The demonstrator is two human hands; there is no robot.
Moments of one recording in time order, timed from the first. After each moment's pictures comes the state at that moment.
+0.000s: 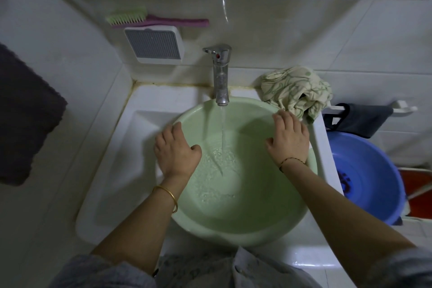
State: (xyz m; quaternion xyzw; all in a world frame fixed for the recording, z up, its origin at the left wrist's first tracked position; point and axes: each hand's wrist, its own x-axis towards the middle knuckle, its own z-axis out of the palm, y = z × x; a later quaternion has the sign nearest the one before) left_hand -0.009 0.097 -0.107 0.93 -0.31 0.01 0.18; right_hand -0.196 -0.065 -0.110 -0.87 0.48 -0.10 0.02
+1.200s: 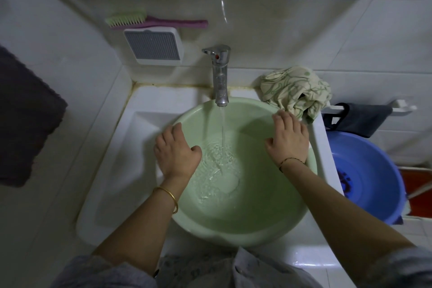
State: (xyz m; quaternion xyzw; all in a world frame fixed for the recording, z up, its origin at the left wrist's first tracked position) left_hand -0.010 0.097 -0.110 0.93 -0.31 0.02 0.19; right_hand -0.196 -0.065 -0.110 -0.87 0.48 -0.10 0.01
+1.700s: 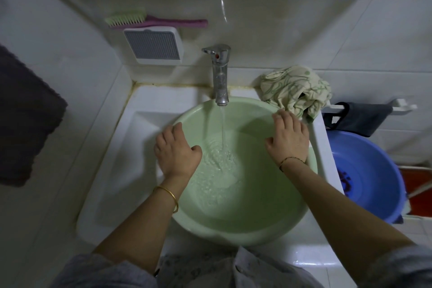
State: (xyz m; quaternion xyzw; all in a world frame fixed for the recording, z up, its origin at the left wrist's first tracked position) left_hand -0.010 0.097 -0.110 0.93 -0.31 0.02 0.18; right_hand -0.197 -0.064 -0.108 -0.87 0.48 -0.08 0.01
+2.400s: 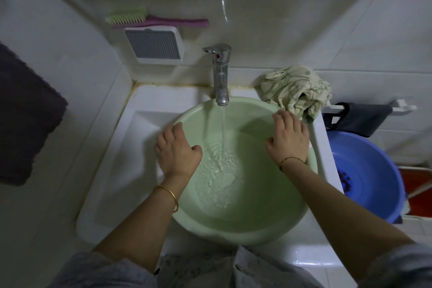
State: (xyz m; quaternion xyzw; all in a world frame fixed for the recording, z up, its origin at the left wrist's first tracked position) left_hand -0.010 0.096 -0.109 0.93 -0.31 0.01 0.19; right_hand -0.196 -0.065 -0.111 -0.87 0.48 -0.10 0.01
